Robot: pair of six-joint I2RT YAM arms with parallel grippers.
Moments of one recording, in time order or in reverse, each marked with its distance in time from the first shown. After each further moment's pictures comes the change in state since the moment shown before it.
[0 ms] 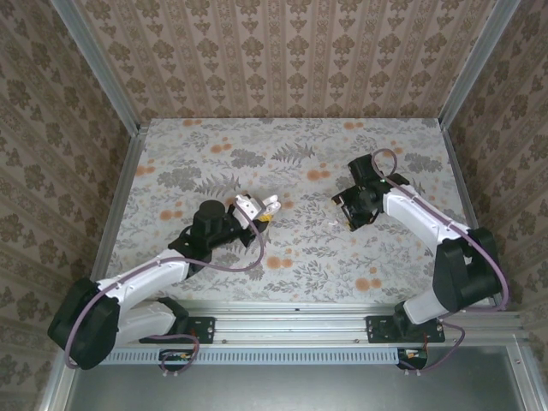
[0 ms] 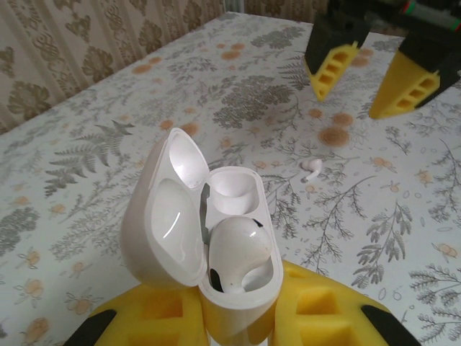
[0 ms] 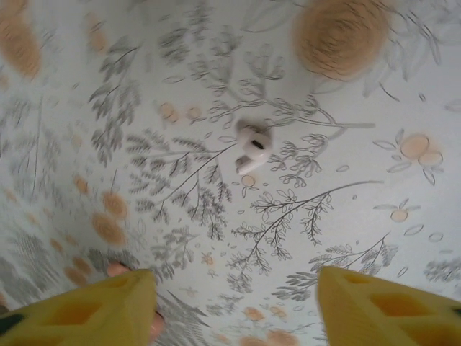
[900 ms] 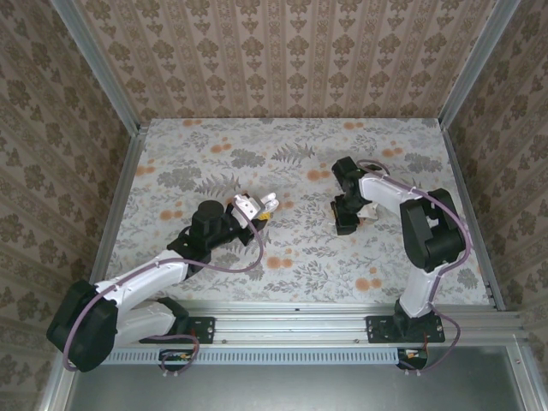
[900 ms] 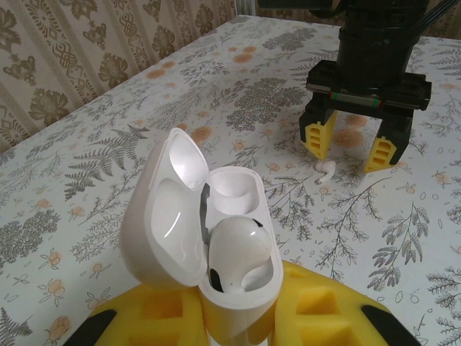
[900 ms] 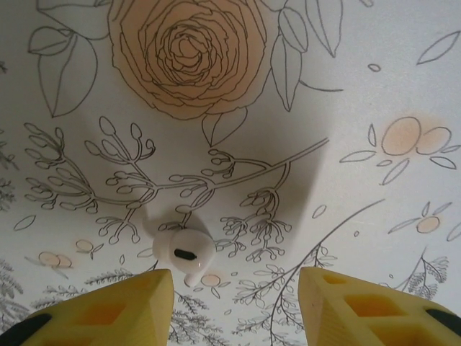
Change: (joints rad) left arm 0.000 -0.010 0.000 0.000 -0.026 0.019; right arm 0.020 0.325 0.148 -0.088 0.016 0.381
